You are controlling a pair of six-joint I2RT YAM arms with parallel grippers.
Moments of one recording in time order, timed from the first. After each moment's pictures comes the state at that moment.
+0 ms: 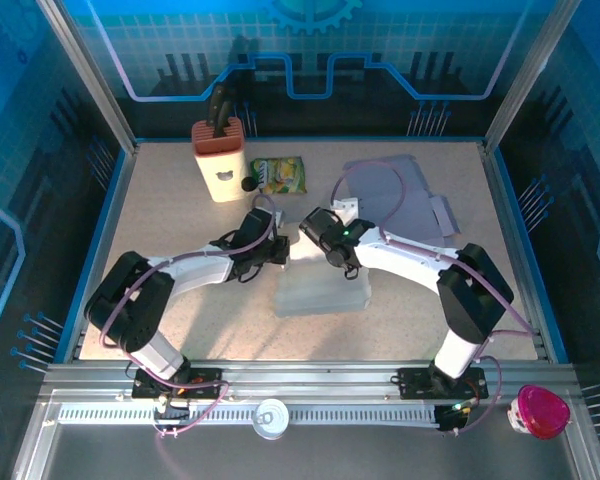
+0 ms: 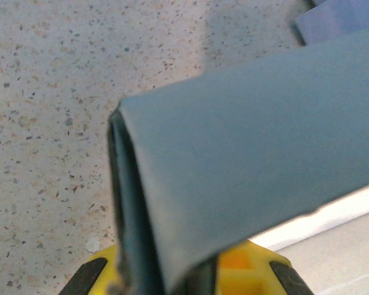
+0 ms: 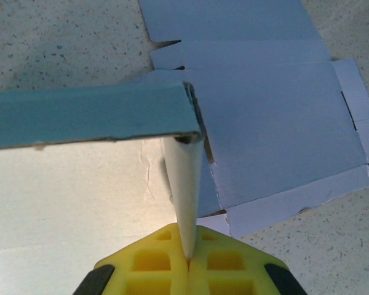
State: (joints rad) left arm -0.54 1.61 0.80 0.02 0.03 -0.44; right arm 0.79 1.72 1.21 -0.71 0.77 0.67
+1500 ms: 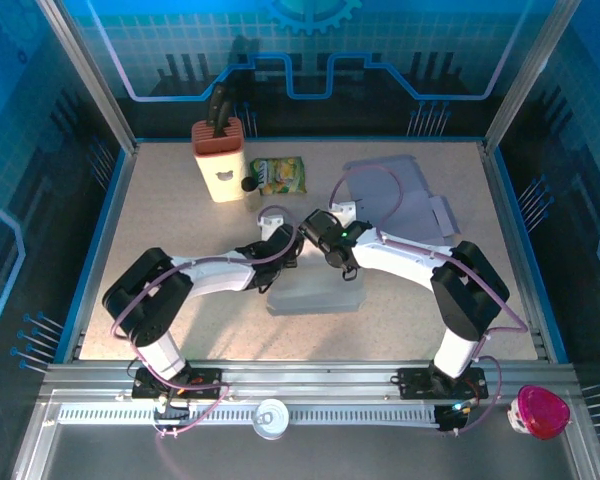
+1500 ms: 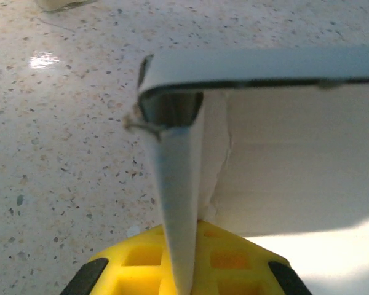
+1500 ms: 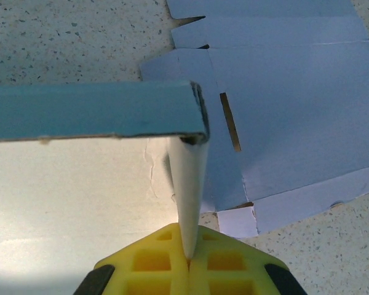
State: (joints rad) left arm -0.71 1.71 0.88 -0.10 -0.48 -0.74; right arm 0.79 1.74 1.19 -0.67 0.70 0.67
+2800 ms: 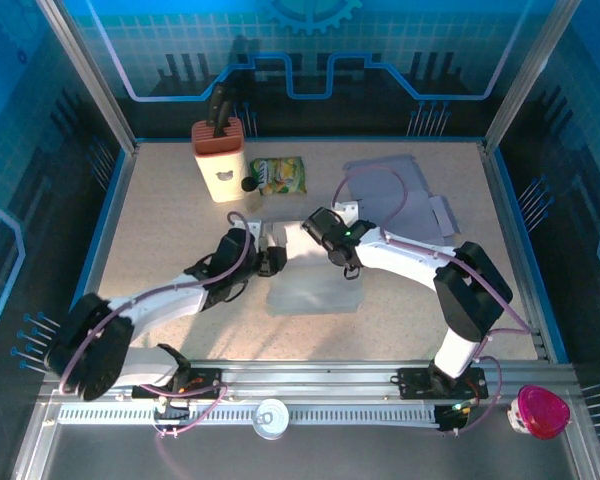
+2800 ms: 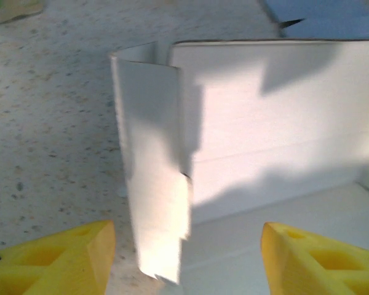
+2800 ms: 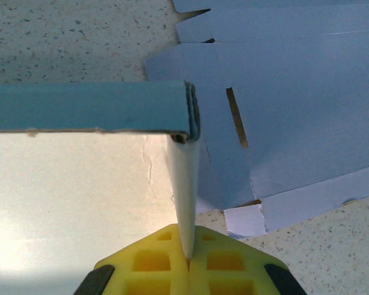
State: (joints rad) left arm -0.55 1.27 0.55 0.11 -0.01 -0.51; right arm 0.76 1.72 1.17 -0.65 0.65 0.67
